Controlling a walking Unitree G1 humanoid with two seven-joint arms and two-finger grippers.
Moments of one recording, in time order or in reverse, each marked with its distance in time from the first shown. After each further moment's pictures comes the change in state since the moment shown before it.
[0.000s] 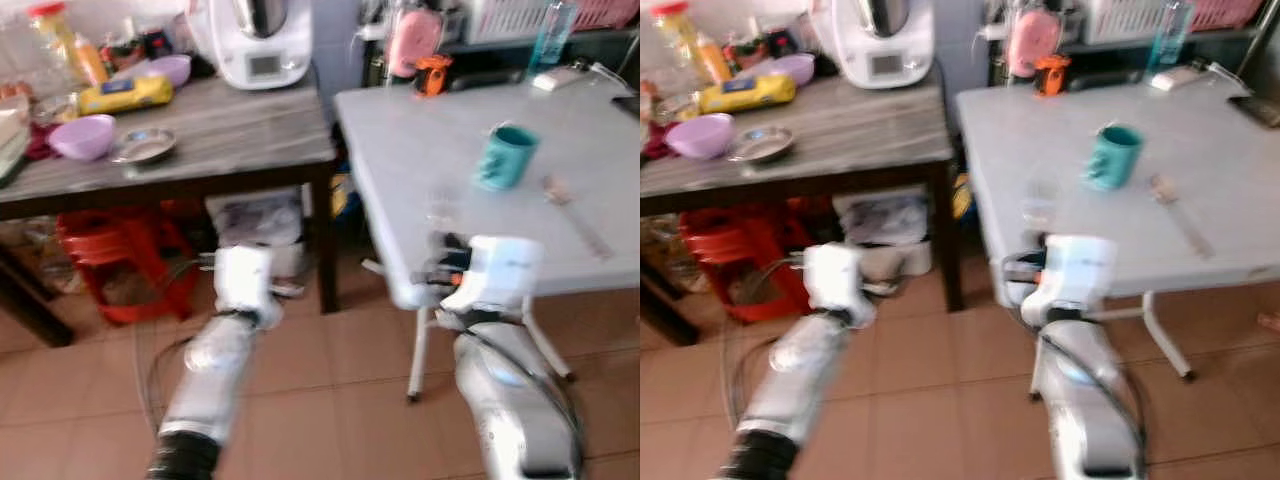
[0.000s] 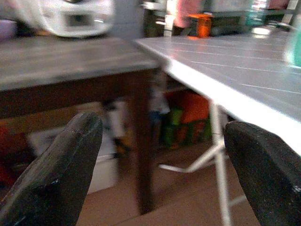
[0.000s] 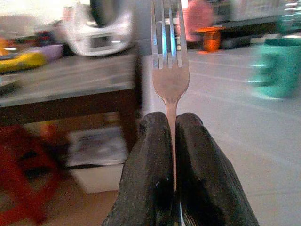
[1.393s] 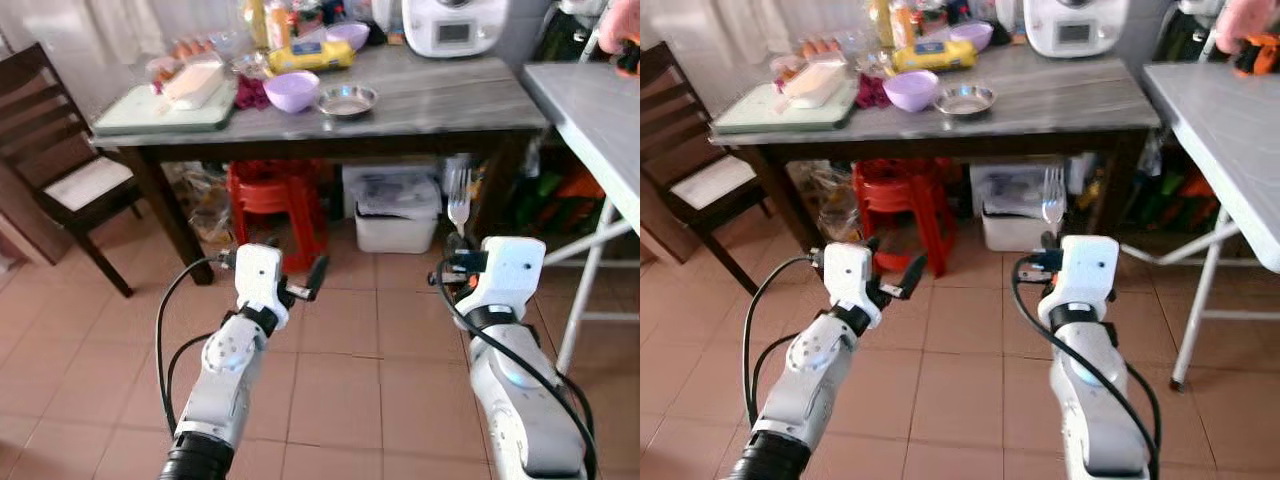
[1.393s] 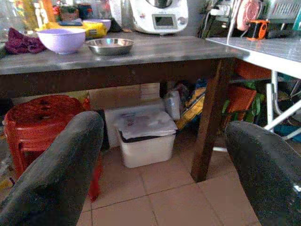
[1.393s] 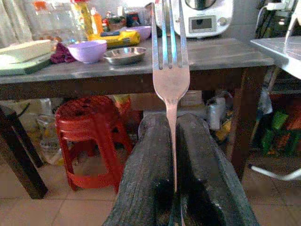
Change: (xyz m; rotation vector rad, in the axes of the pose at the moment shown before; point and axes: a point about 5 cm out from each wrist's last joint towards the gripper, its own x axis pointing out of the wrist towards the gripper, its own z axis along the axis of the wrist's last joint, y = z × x) left arm 0.004 -0.025 0.006 -0.032 -0.038 -0.119; right arm -0.001 -0.016 -0.001 -0.041 -0.008 -0.064
